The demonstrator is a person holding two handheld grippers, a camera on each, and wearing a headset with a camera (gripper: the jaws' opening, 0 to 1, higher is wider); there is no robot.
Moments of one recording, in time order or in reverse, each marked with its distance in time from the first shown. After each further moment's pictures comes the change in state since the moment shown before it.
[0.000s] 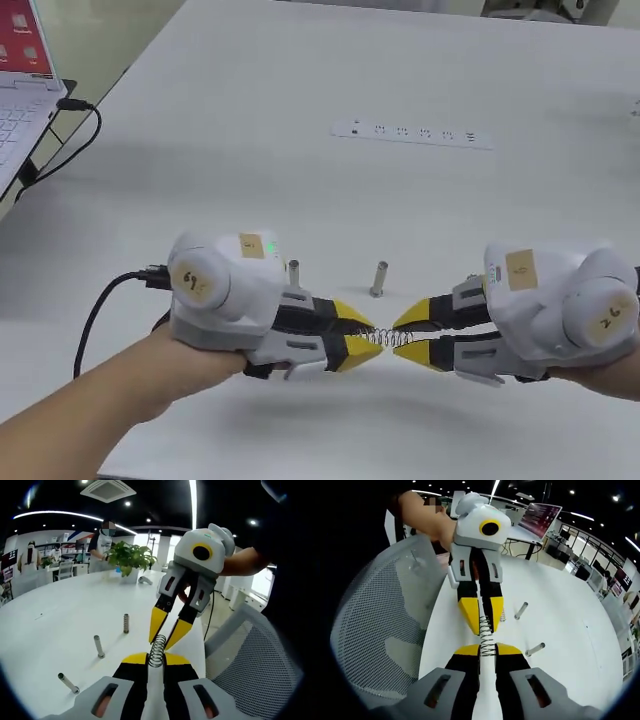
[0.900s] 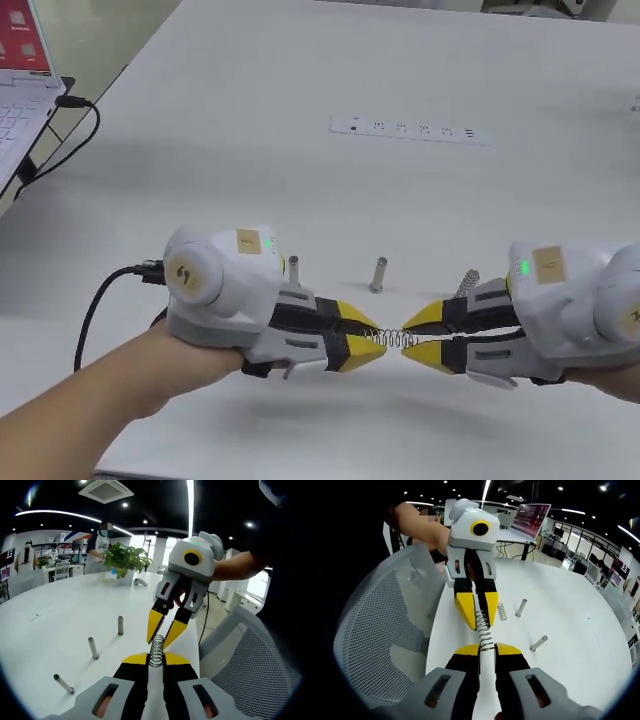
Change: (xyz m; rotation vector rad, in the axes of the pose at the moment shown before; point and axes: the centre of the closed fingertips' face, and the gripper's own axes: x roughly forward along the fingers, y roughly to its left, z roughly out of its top) left arm 0.000 -0.009 0.003 -0.008 -0.009 -0.037; right arm -0.007 0.003 -0.006 0.082 -0.053 0.003
